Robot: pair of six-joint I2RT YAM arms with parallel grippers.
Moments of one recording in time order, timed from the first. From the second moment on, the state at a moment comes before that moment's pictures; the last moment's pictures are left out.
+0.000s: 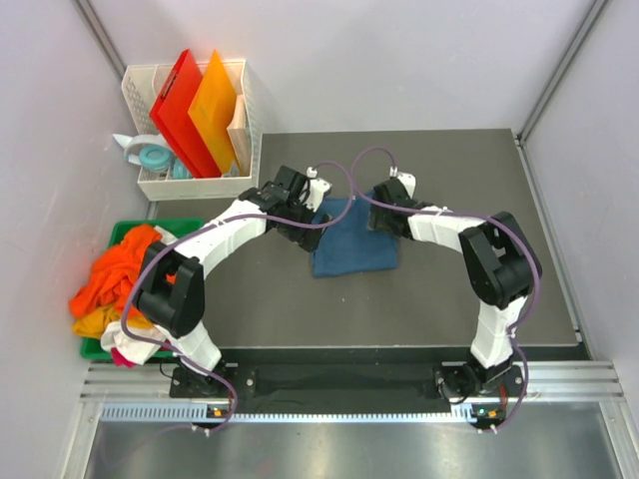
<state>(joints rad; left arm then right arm) -0.52 1.69 1.30 -0.62 0.10 0.12 0.49 1.88 1.15 -0.16 0.31 0.56</state>
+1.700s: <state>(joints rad) -0.52 1.68 1.27 -0.59 0.02 0.07 0.60 1.90 1.19 -0.29 0.44 0.65</state>
